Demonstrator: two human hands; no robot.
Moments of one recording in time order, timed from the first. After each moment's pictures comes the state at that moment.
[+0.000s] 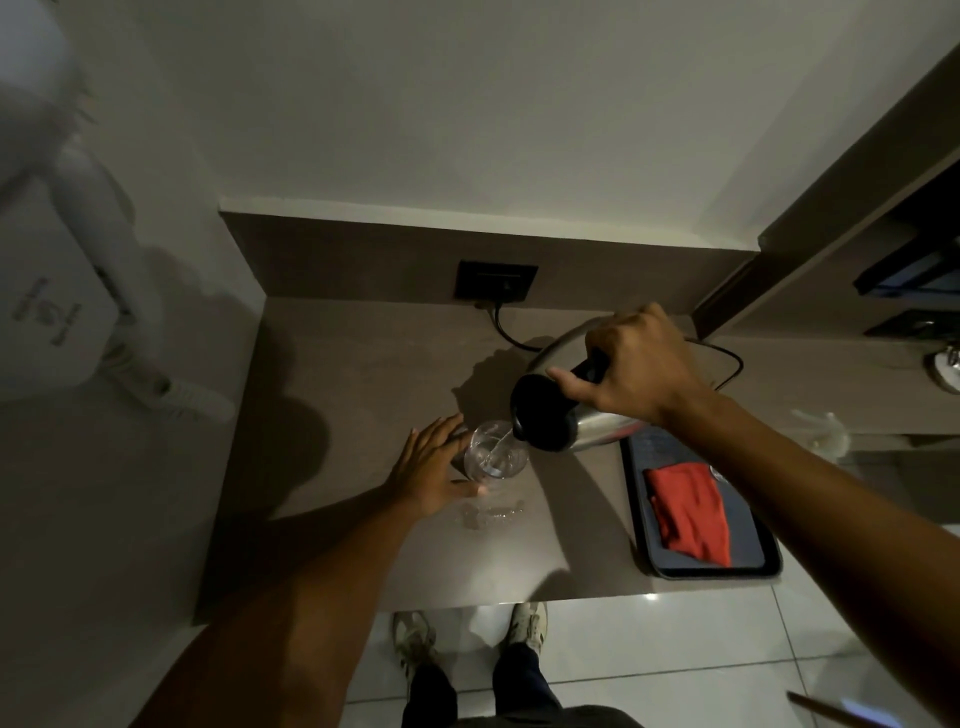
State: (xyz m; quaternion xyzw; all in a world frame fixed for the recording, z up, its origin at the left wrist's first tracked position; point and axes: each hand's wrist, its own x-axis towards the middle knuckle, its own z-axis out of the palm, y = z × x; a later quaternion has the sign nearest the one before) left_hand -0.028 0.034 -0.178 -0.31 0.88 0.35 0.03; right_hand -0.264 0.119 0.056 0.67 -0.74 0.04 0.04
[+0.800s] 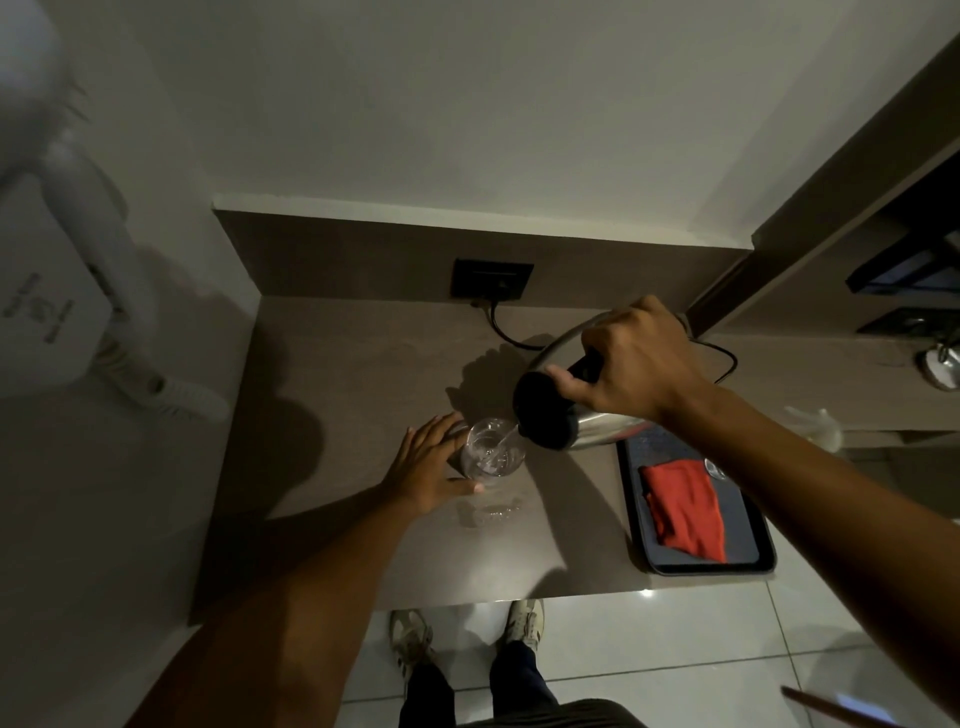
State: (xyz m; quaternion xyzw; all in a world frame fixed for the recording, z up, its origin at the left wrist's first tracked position) left_hand -0.028 0.036 -0.175 -0.31 0.88 0.35 0.02; right_hand -0.261 0.119 0.063 0.69 -0.72 0.01 0.11
